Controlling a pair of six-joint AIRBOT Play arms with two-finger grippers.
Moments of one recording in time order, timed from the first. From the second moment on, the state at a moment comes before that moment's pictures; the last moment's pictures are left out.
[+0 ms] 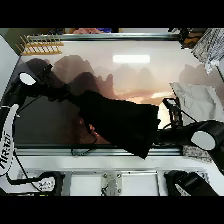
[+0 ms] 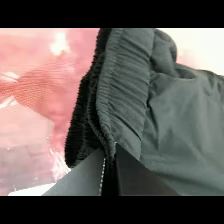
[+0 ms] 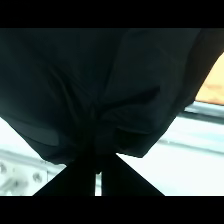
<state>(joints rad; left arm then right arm) 0.08 -1.46 1.28 1.02 -1.16 -1.45 0.46 -0.68 0.82 -1.36 1.38 1.96</state>
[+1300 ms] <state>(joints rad) 0.13 -1.25 1.05 1.02 -1.20 -1.42 -0.10 -0.60 0.64 -1.22 1.45 1.82</state>
